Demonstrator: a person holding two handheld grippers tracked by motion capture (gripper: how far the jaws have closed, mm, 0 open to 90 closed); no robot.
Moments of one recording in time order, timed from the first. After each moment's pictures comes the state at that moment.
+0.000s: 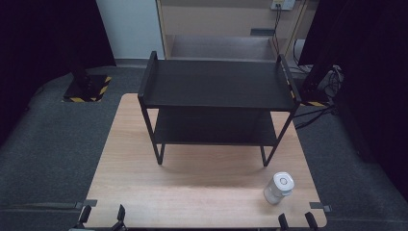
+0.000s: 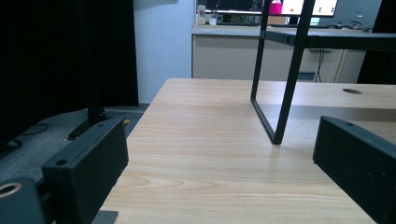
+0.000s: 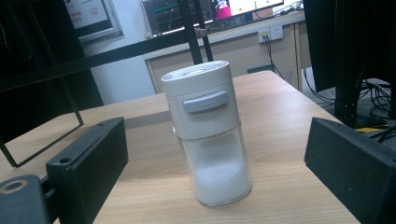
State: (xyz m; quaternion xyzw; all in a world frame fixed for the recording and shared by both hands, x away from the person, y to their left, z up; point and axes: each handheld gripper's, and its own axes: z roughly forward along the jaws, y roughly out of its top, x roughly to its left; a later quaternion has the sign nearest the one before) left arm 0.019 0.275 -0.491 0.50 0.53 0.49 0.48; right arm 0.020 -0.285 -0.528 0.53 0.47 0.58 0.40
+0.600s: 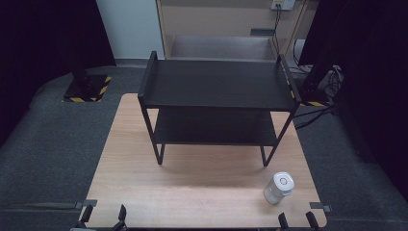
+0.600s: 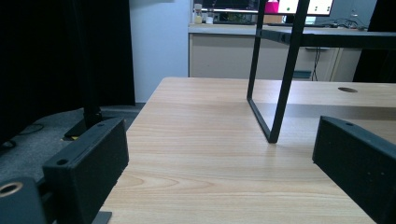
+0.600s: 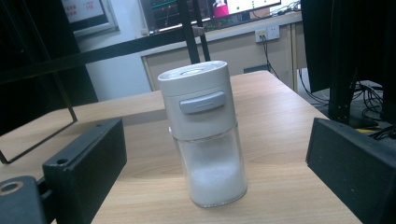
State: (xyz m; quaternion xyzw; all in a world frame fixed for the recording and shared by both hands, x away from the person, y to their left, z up) left arm 0.022 0.275 -0.491 0.51 0.53 0.48 0.48; right arm 0.024 -0.281 -0.521 0.52 0.49 0.57 0.41
